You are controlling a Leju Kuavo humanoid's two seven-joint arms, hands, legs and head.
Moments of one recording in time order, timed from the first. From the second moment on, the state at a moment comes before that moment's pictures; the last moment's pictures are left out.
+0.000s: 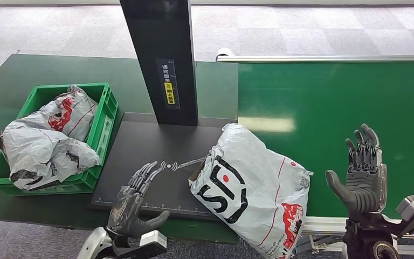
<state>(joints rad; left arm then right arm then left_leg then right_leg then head) 0.08 -0.05 -0.23 -1.49 -0.99 0.34 -0.48 -0.03 0.01 -0.23 -1.56 -0.08 0.37 -0.42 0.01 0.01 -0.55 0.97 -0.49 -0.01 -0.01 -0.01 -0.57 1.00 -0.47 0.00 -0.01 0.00</state>
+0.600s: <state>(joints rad) -0.03 -0.03 -0.41 -1.43 -0.95 0.38 -0.50 -0.03 0.01 -0.23 -1.55 -0.10 0.35 -0.42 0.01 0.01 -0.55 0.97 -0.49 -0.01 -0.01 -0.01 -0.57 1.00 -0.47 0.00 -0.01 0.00</state>
